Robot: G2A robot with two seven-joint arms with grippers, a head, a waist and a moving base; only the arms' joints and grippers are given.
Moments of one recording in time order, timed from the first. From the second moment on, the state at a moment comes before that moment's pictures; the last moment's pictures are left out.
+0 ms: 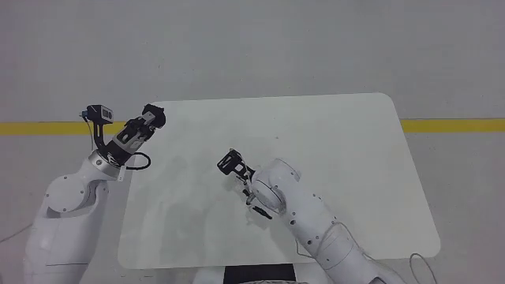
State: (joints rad) left arm 1.60 -1.07 -1.70 -1.67 -0.42 -0.34 -0.71; right arm -1.26 -1.58 0.89 -1.53 -1.43 -0.16 1.32
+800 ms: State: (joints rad) left arm 1.60 -1.07 -1.70 -1.67 -0.42 -0.34 -0.71; right arm -1.42 -1.53 1.11 -1.73 -1.12 -0.18 1.07
